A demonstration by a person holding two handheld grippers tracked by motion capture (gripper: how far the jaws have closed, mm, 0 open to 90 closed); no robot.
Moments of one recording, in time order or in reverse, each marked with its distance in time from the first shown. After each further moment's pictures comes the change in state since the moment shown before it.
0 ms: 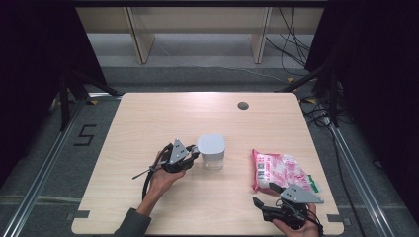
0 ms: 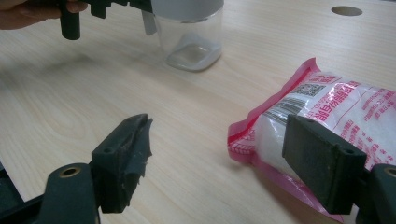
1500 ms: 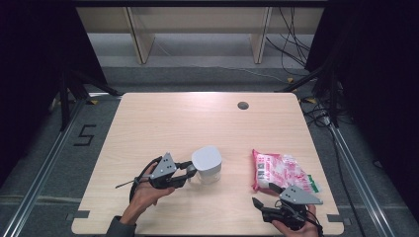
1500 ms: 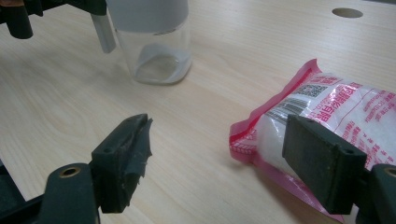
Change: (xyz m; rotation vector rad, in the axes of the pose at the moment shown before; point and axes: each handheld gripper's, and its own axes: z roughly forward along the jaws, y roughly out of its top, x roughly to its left) left arm -0.016 -0.006 -0.058 -0.040 -0.226 -0.034; right arm 0.003 0.000 -0.001 0.006 -0.007 -0.012
